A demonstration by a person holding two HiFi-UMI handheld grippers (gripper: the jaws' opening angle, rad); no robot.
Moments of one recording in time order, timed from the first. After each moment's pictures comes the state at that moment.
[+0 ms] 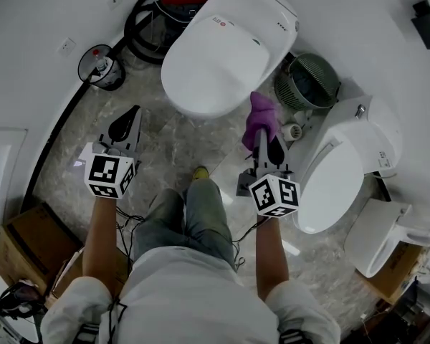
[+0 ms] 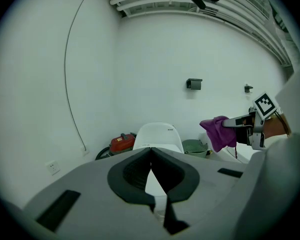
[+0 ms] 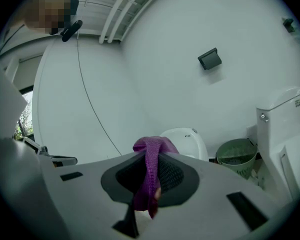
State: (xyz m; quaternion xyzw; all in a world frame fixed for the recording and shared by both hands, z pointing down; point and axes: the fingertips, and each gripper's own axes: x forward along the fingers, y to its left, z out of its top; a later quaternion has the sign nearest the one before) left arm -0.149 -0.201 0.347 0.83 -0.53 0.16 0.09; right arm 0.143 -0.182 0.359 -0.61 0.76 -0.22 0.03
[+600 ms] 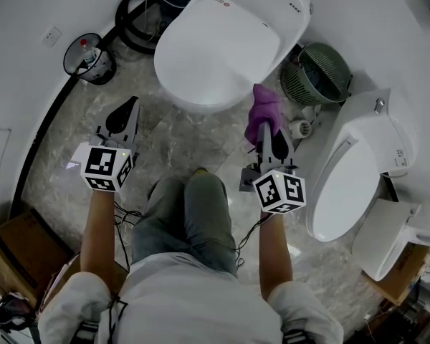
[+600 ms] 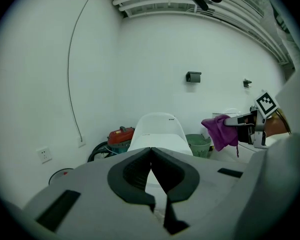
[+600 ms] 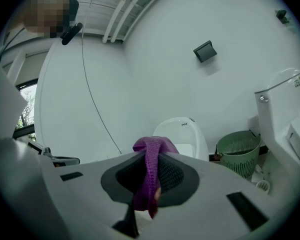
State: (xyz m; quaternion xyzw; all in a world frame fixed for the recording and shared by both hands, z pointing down) left arm -0.154 -0.212 0.476 0.83 -0.53 0.14 0.08; right arm 0.142 -0.187 0.479 -0.61 0.77 -0.20 0.04
